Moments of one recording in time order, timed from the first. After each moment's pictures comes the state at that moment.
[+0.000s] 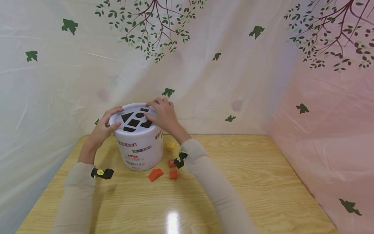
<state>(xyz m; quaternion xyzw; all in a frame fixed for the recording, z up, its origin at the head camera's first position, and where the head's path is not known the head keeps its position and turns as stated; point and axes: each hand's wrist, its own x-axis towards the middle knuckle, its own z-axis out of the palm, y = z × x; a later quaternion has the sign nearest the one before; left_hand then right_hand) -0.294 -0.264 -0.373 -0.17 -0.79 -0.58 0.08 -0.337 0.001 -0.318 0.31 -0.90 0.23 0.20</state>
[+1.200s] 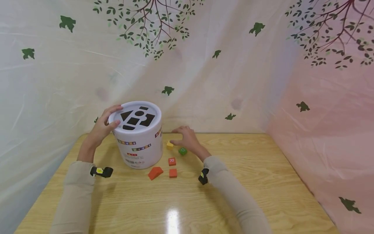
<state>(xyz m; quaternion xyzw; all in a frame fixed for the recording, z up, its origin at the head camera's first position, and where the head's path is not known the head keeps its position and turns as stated) -0.295 -0.264 -0.374 -0.17 -0.80 -0.57 0.08 -0.340 0.095 -0.436 0.27 -0.91 0.31 0.04</state>
